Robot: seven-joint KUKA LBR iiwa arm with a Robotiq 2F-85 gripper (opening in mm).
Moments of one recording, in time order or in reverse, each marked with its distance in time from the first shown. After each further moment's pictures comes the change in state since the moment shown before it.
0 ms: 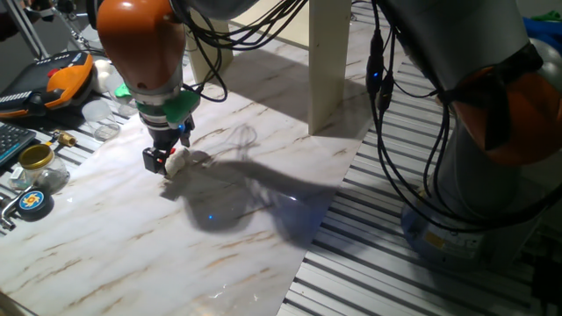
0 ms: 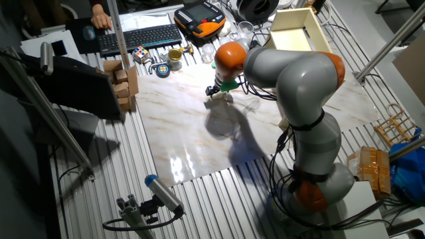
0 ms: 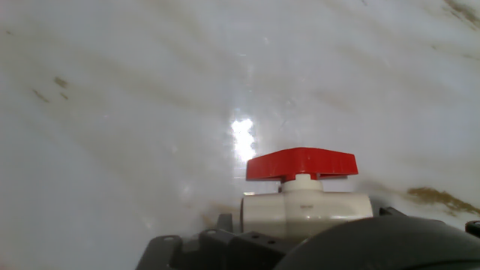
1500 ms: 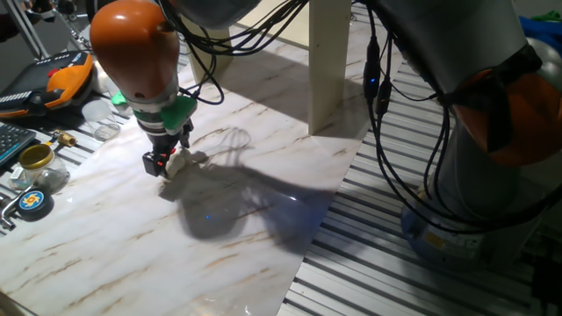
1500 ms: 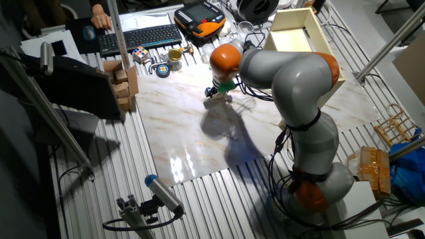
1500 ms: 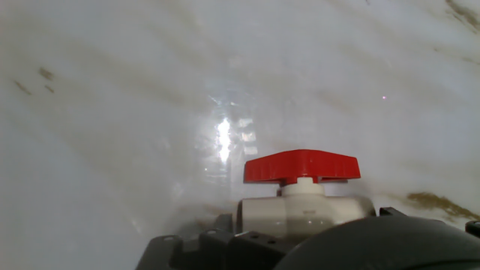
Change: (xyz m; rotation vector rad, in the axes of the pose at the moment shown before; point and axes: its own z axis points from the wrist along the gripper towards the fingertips) arm -0.001 -0.001 0.007 0.050 0.003 -0.024
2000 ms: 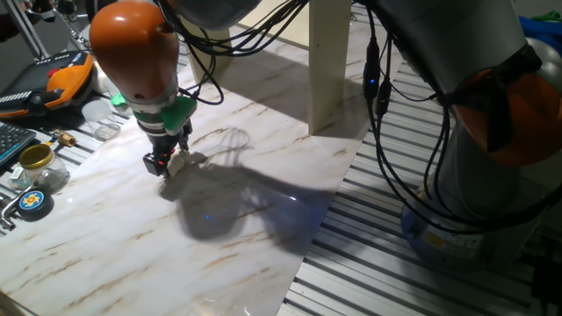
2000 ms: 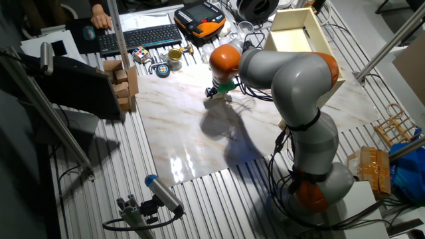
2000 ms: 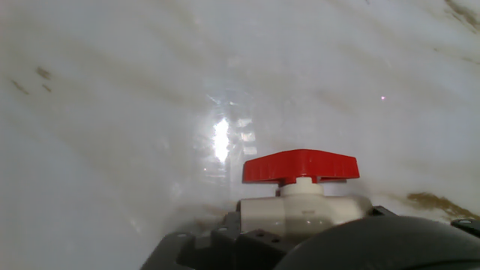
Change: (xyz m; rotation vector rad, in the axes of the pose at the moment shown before) arm 0.000 0.000 0.000 0.003 0.008 -0.020
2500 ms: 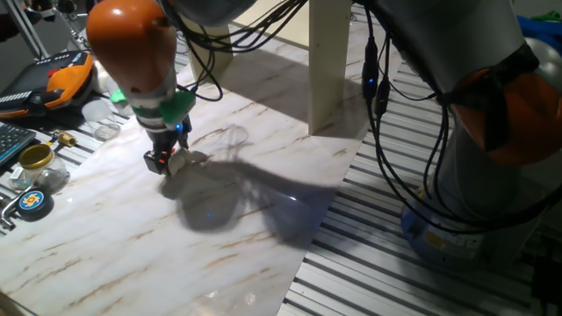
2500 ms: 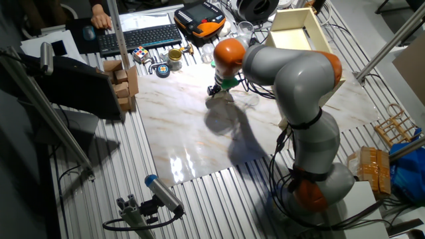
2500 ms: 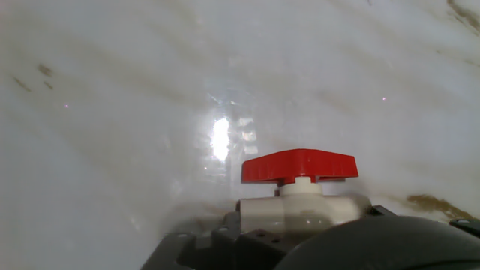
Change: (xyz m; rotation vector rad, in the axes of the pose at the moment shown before) arm 0.000 -0.006 -0.013 -0.054 0.036 -0.010
